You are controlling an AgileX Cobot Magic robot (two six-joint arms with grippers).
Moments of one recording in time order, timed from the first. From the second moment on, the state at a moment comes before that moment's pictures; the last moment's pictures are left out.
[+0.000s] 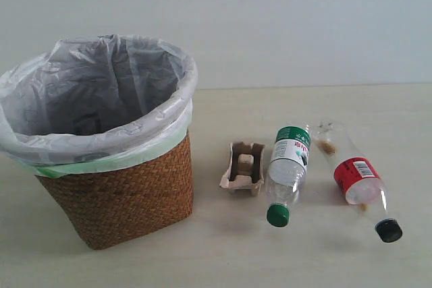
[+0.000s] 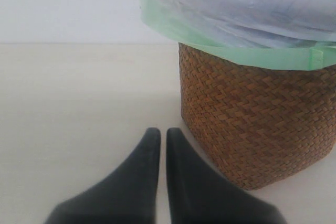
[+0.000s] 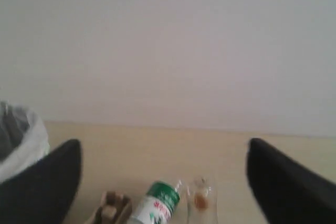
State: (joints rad) left arm -0.01 0.00 0.00 -0.26 0.31 0.24; right arm 0.20 0.62 -0.85 0.15 0.47 -0.04
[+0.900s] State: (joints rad) left arm -0.01 0.00 0.00 -0.26 0.31 0.24; right arm 0.21 1.47 -0.86 0.02 0.74 -0.08
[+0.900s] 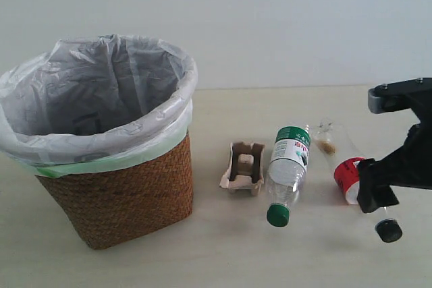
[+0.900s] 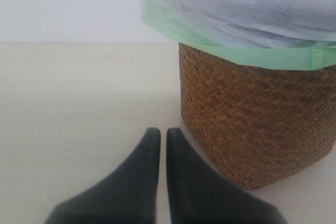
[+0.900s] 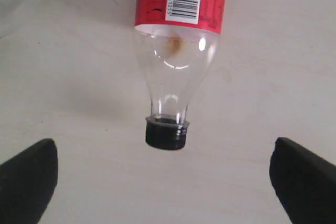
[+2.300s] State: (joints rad) left arm -0.01 0.00 0.00 -0.26 0.31 0.24; right arm 0.21 1.79 -0.87 0.00 0.55 -0.06
